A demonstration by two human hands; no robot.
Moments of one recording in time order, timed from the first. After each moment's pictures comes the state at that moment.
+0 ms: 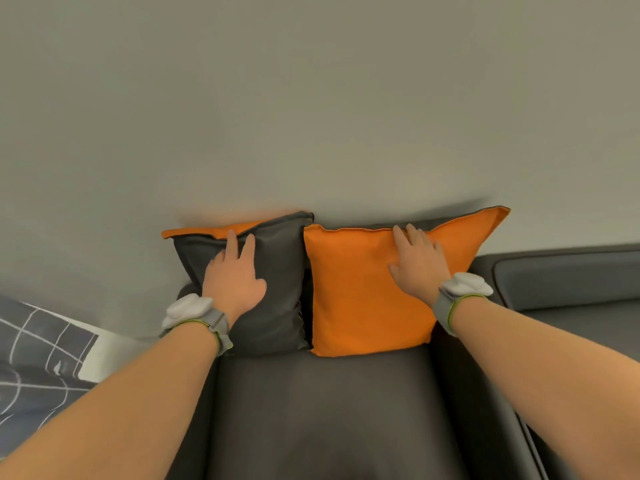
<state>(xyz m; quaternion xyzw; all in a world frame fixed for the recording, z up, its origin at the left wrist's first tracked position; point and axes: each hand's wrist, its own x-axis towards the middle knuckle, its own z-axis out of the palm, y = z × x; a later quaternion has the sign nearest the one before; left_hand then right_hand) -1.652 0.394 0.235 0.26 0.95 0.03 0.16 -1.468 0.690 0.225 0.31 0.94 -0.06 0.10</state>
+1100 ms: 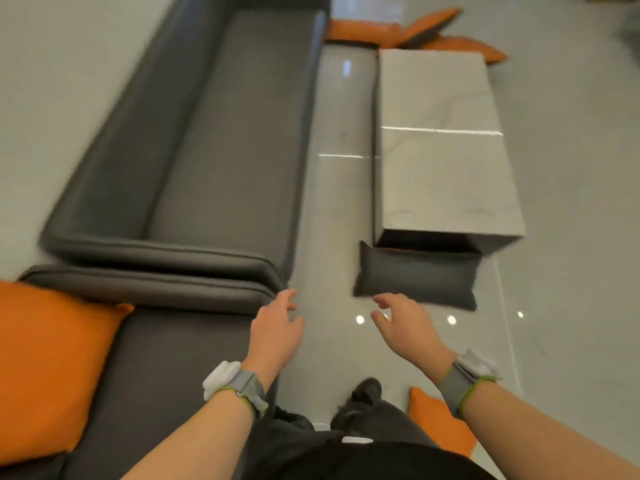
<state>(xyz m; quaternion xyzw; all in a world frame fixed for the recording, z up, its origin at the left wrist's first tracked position) -0.885 0.446 0.196 0.66 0.61 0.01 0.43 -0.651 0.349 0.190 0.81 0.48 -0.32 -0.10</state>
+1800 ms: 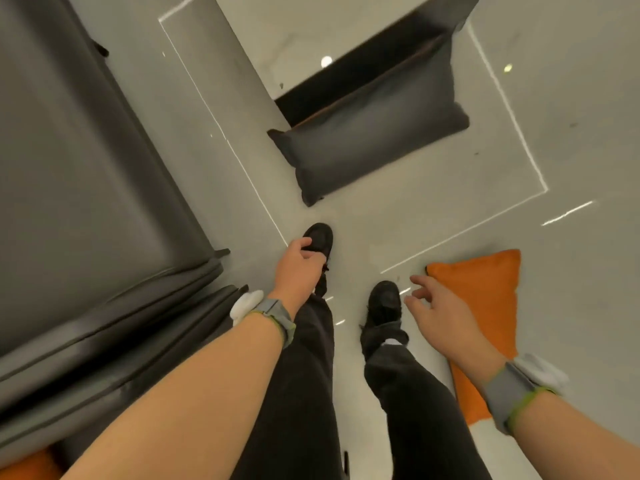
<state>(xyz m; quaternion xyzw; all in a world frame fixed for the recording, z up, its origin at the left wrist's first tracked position) -0.629 0.483 -0.165 0.59 0.57 -0.25 0.51 -0.550 0.243 -0.119 0.84 0.01 -0.51 -0.20</state>
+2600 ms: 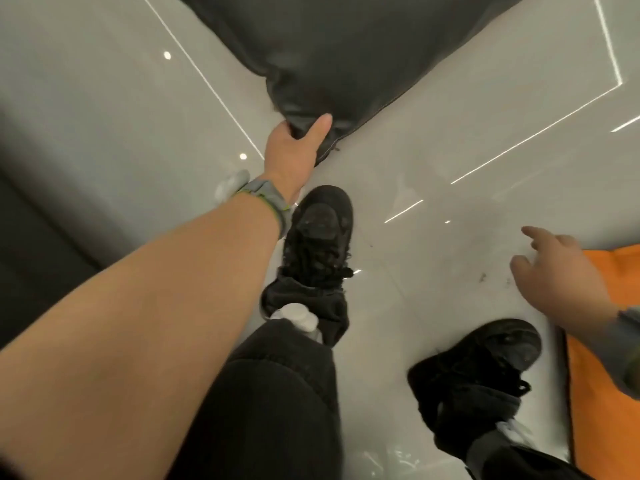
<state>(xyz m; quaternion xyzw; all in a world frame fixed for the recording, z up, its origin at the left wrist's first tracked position) -0.568 0.567 -0.639 0.62 0.54 -0.14 0.56 -0.530 0.199 -0.538 0.88 -0.07 -0.47 0.00</state>
